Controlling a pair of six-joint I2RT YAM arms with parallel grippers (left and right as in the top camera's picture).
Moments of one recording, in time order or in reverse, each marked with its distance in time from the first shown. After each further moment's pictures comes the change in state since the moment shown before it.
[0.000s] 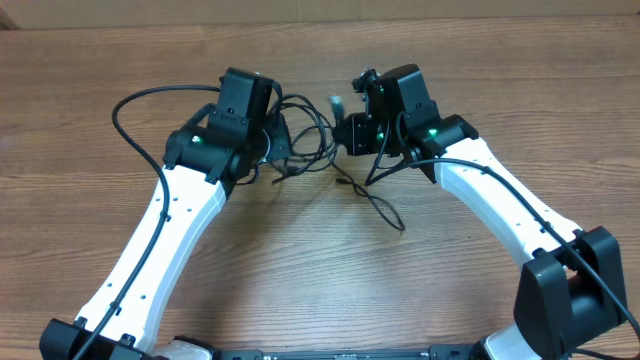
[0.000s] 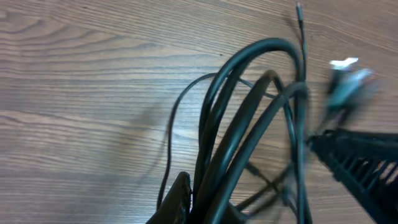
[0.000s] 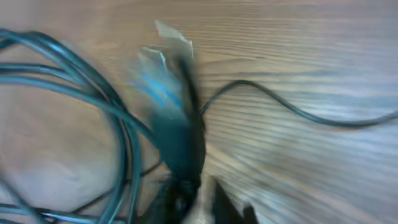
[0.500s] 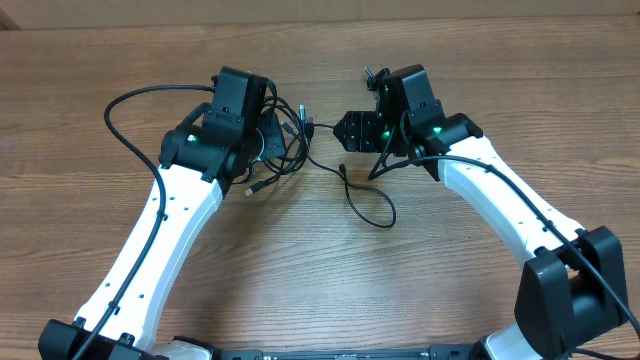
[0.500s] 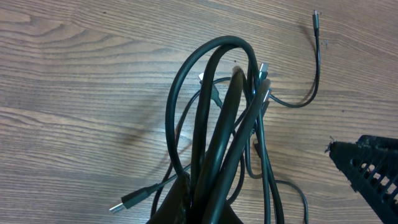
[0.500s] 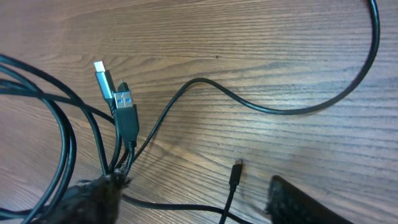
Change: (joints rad) left arm 0.011 0.000 0.000 -0.005 -0.028 0.000; right arm -0.015 0.000 0.000 -0.041 0.079 0.032
